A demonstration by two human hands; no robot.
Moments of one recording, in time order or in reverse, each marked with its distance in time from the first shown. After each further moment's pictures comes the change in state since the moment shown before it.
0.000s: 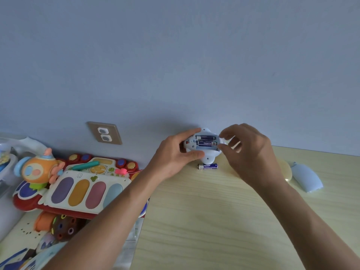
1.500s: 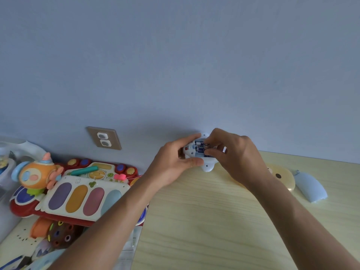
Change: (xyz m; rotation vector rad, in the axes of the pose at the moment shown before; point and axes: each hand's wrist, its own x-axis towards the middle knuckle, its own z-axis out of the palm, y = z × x) left_hand 0.007 -0.012 0.000 -0.092 -0.012 -0.023; right_hand 0.022 0.003 0.021 0.028 -0.205 -0.018
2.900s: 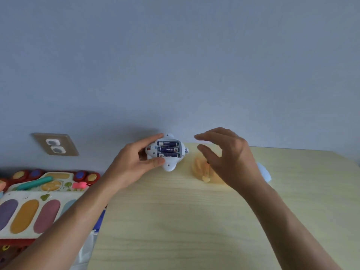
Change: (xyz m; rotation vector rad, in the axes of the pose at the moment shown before) left_hand -0.001 0.009 0.001 0.076 -0.062 0.035; right_hand -0.045 0.020 -0.052 -0.073 0.240 -0.009
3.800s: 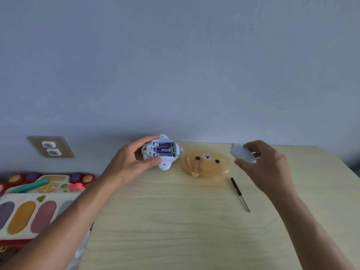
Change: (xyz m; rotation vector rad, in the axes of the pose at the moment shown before) left_hand -0.007 0.015 0.010 0.072 0.007 0.015; right_hand -0.051 0.059 -0.061 -0.107 0.000 0.664
